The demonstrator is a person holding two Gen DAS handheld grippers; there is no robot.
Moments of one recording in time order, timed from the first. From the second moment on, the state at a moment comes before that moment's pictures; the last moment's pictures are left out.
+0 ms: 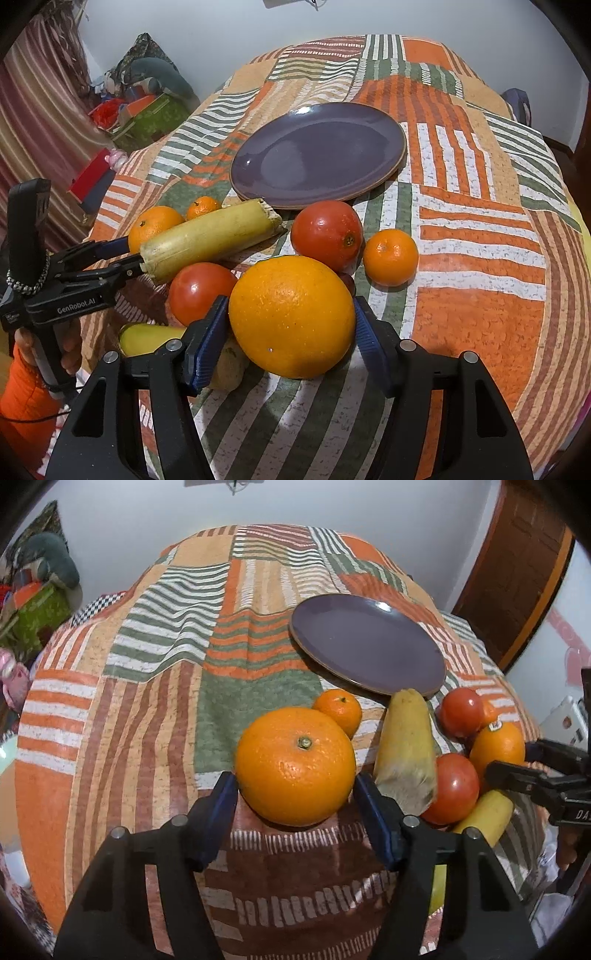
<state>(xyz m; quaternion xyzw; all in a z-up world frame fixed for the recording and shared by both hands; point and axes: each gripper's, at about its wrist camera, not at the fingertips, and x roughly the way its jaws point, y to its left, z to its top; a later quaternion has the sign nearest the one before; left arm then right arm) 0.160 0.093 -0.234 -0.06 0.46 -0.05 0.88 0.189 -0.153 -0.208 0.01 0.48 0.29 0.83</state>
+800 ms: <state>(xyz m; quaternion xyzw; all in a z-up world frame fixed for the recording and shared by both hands) 0.152 0.102 -0.228 -0.06 0.48 -0.03 0.87 0.193 -0.168 -0.200 0.01 0.47 0.26 0.84</state>
